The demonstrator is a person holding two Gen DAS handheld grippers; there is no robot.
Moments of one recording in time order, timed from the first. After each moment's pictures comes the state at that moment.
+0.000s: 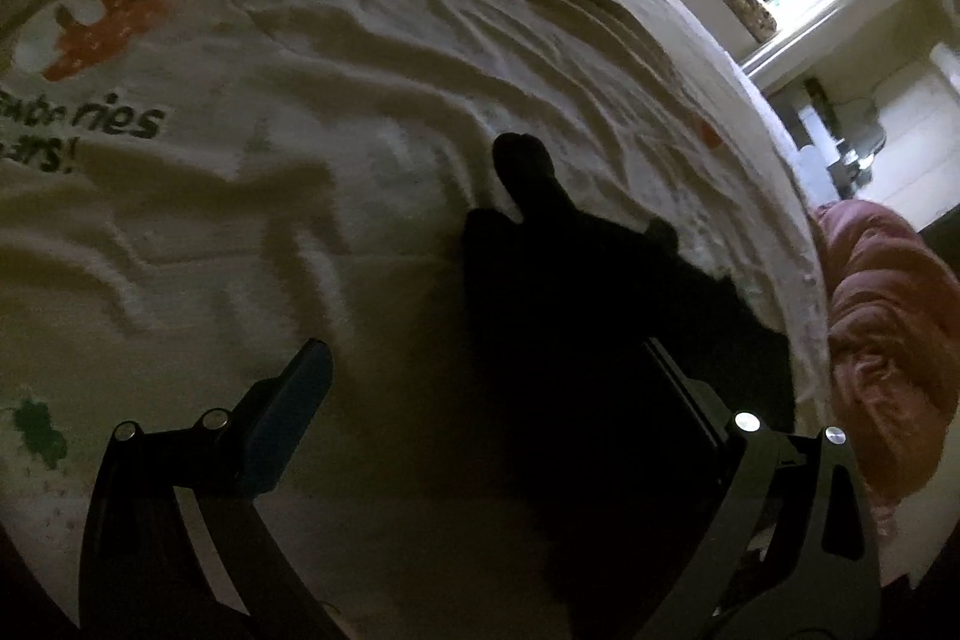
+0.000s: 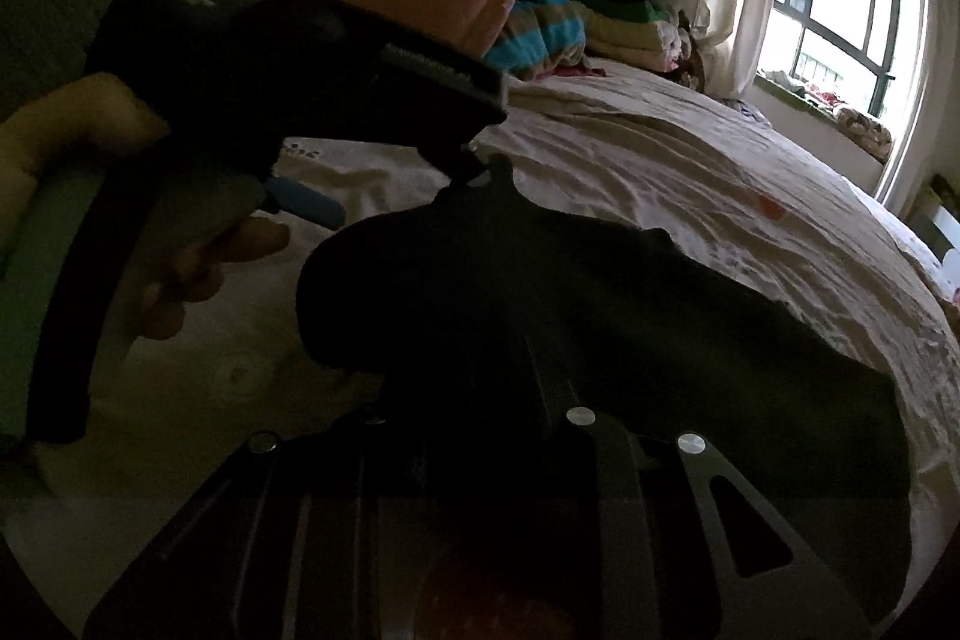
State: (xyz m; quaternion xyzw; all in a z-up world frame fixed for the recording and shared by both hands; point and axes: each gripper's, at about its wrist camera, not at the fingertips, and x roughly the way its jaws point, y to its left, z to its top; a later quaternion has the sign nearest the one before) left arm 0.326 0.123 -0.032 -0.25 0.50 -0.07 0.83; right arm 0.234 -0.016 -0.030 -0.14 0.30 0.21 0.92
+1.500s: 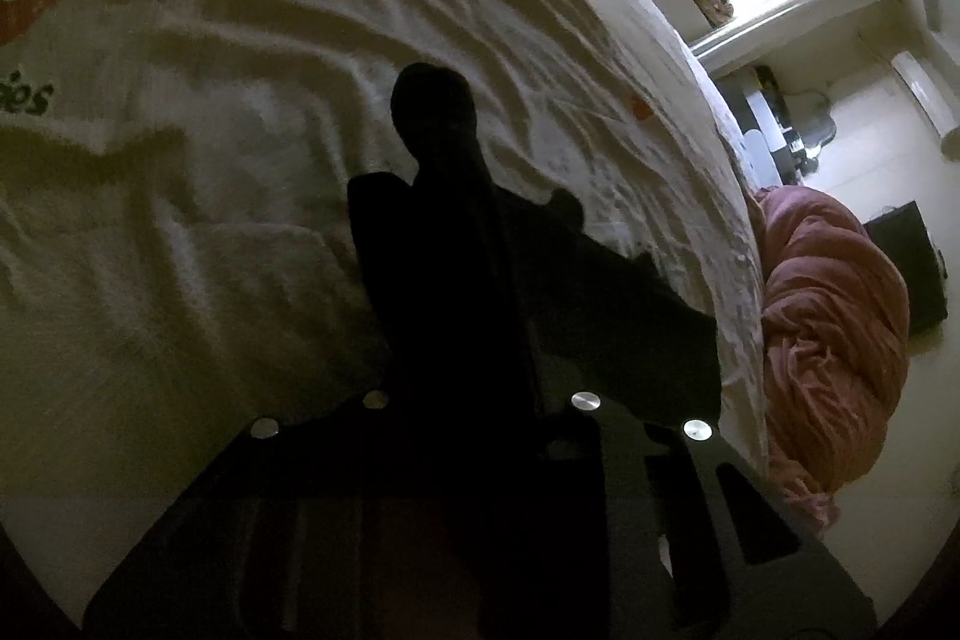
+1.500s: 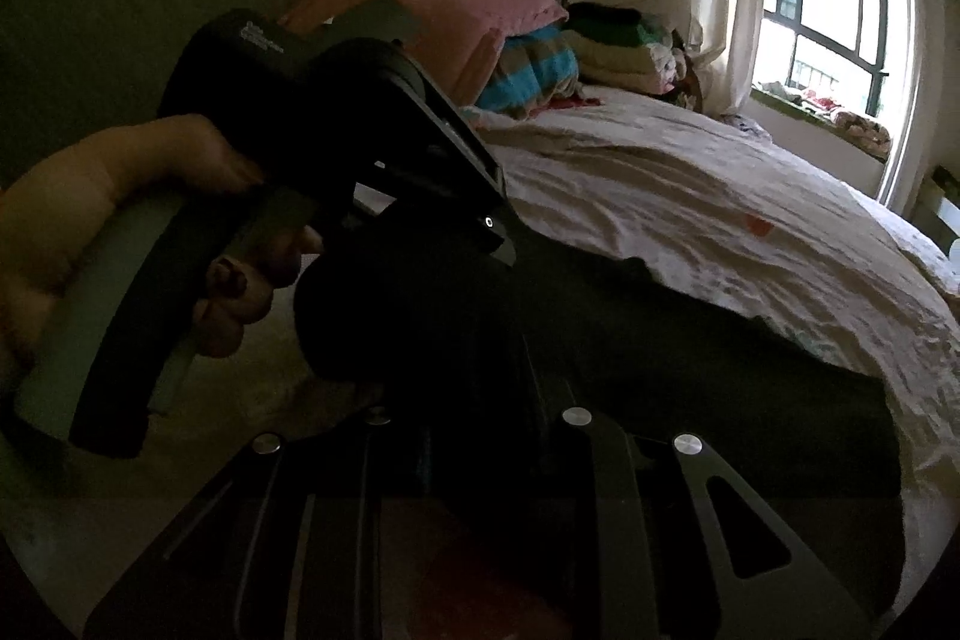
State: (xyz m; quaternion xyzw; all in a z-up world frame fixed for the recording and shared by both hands) left arm 0.336 0.091 -0.022 -0.29 0.51 -0.15 0.80; right arm 0.213 -0.036 -0.003 -0.11 0.26 0.23 0.93
